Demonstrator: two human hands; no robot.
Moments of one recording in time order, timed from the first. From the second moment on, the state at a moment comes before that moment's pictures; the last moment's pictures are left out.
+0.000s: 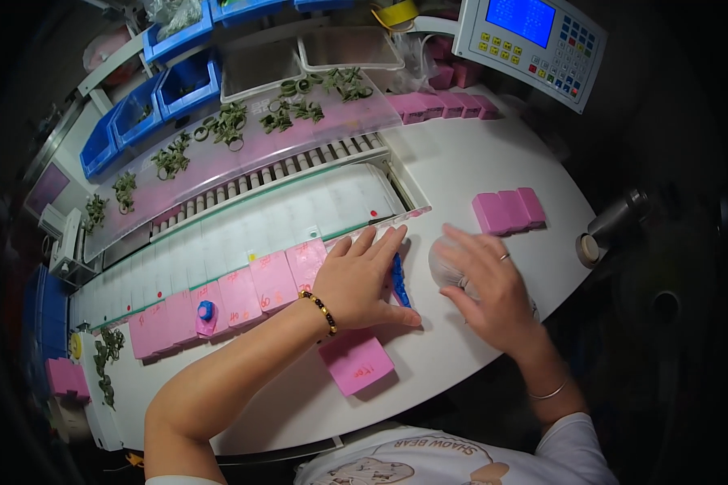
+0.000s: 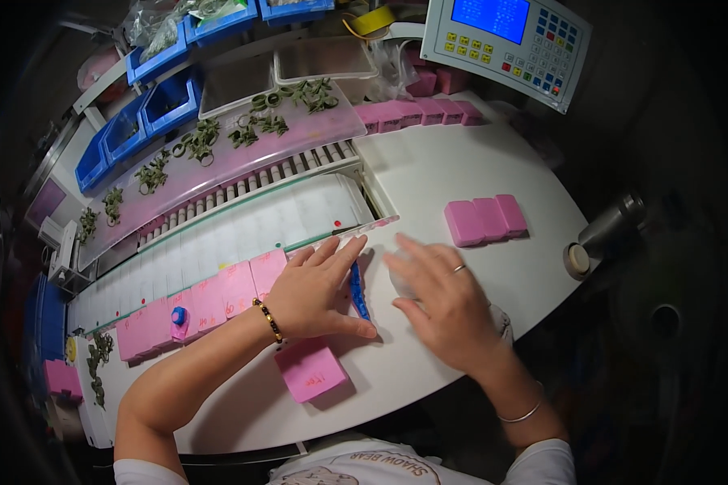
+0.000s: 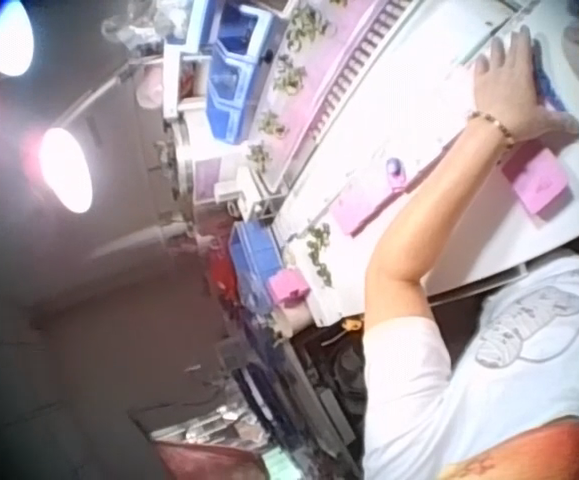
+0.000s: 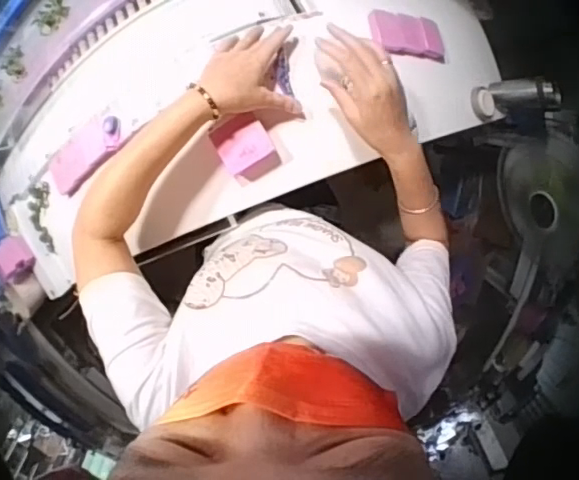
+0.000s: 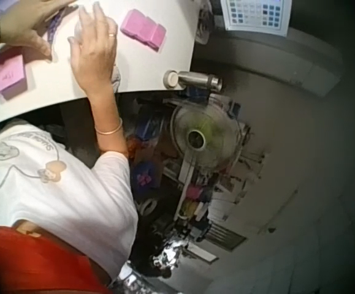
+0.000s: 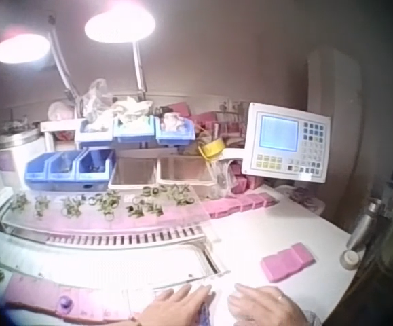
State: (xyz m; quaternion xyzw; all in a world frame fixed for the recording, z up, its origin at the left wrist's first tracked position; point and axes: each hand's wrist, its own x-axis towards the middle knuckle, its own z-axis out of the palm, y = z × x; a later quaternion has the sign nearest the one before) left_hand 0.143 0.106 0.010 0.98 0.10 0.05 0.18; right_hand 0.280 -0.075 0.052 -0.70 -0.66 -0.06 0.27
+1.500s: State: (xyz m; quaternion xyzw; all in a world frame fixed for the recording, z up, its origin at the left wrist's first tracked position) left_hand 0.106 0.105 0.010 0.94 0.07 0.23 0.24; right_hand 0.284 -0.070 0.035 -0.77 -0.62 -0.04 0.16
